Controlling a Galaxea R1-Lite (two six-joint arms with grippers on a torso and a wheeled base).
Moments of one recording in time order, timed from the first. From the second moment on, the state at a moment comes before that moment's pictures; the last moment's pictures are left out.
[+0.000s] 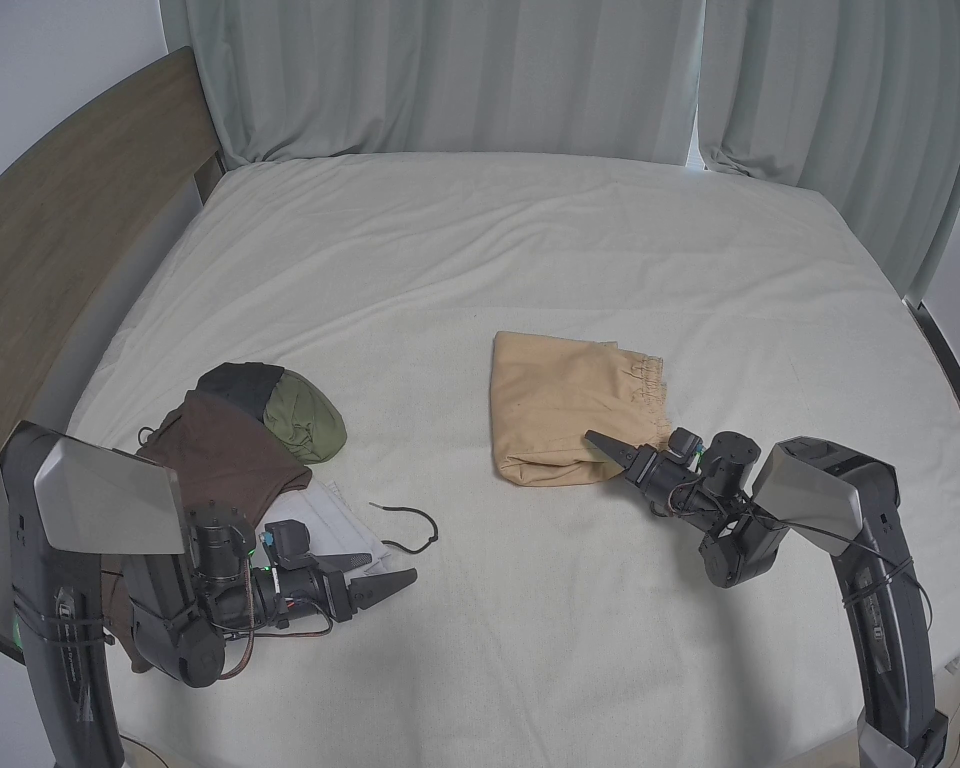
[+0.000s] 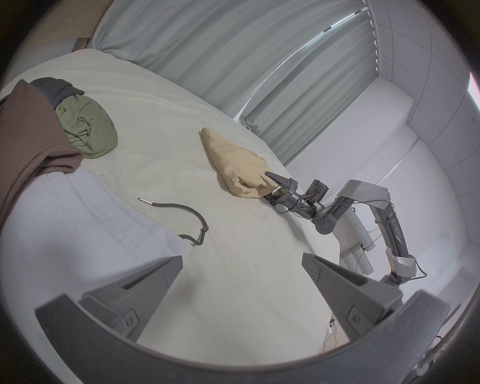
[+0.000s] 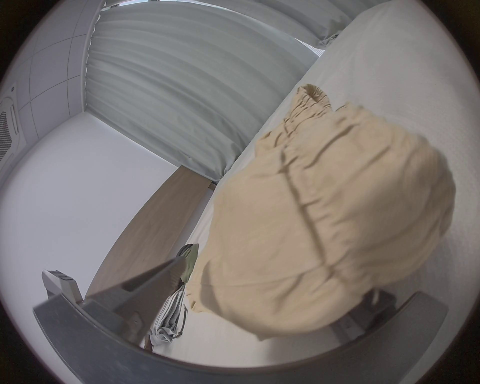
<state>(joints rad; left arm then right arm) -0.24 2.33 -0.40 -1.55 -0.64 -0.29 0.21 2.73 -1.27 -1.48 0.52 0.79</state>
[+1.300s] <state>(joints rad) -0.24 2.33 -0.40 -1.55 -0.64 -0.29 0.24 2.55 -1.22 -1.35 0.56 0.75</state>
